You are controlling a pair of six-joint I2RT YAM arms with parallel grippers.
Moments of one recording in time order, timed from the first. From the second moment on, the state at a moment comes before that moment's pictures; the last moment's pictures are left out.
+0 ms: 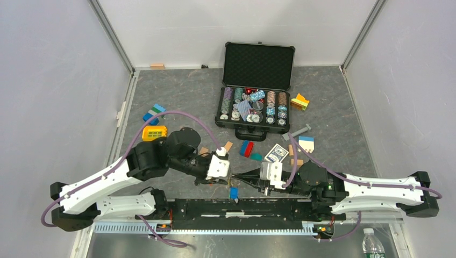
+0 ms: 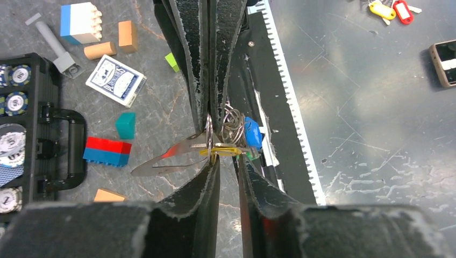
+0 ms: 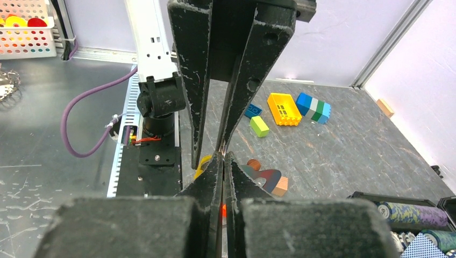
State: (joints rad) left arm -1.15 0.94 1.15 -0.83 0.52 0.43; right arm 1.48 0.73 0.64 0.17 0.07 -0.23
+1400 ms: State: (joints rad) left arm -1.15 0.77 0.98 -0.49 0.46 0.30; right arm 1.48 0.70 0.58 0.29 0.07 -0.22
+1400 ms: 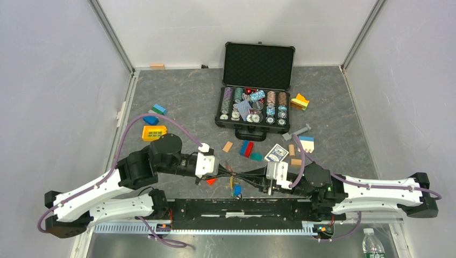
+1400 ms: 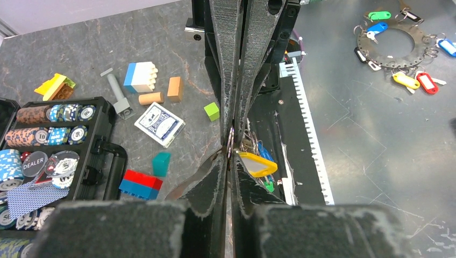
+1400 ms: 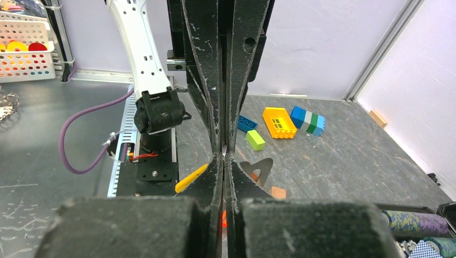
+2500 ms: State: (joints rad) left arm -1.15 0.82 0.97 -0.48 0.51 0.28; right arm 1.48 0.66 0.49 0.48 0.08 -0.19
